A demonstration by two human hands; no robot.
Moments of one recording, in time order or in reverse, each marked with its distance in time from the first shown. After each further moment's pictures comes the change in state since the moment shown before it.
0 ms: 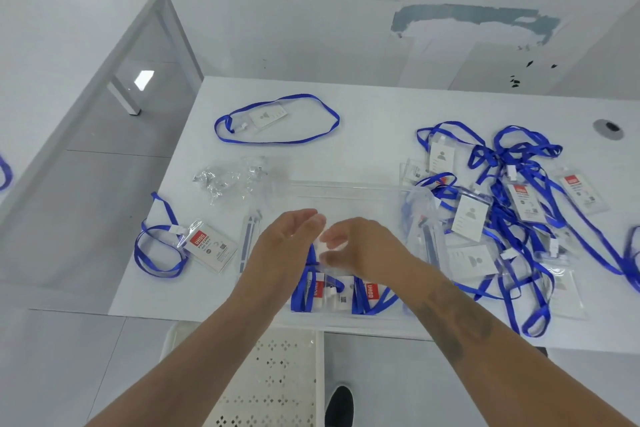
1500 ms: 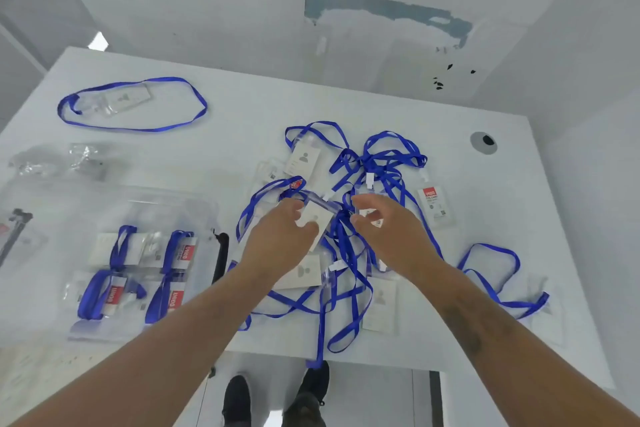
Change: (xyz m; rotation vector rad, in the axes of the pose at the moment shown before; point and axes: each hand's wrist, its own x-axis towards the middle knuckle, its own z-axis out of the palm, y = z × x) left_hand 0.055 0.068 0.297 0.449 0.004 -0.017; right_hand -0.045 0.282 -0.187 0.108 0.303 -0.005
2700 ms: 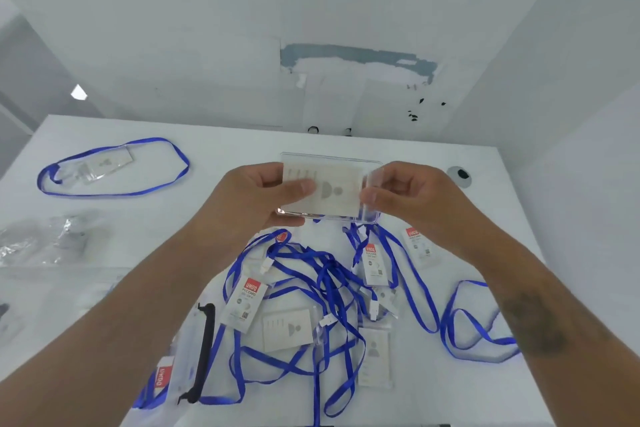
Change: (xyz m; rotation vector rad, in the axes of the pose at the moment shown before) left_hand 0.006 0.098 -0.103 -0.657 -0.283 0.284; right_hand 0.007 -0.069 -0.133 0.478 -0.047 -0.235
